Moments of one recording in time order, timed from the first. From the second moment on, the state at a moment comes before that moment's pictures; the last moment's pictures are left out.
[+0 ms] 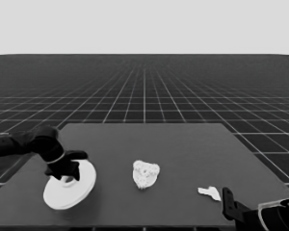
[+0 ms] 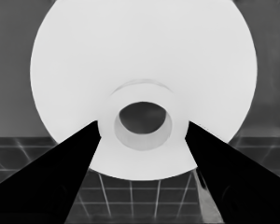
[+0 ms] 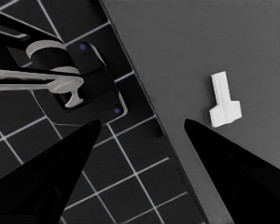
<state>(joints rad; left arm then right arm) -0.01 2.09 -0.97 0.16 1.49 -1.12 -0.35 1.76 -0.39 -0.70 -1.18 0.32</state>
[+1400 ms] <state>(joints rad) 0.06 3.09 -1.75 0.24 1.51 -1.32 -0.35 1.76 -0.39 -0.70 -1.18 0.32</state>
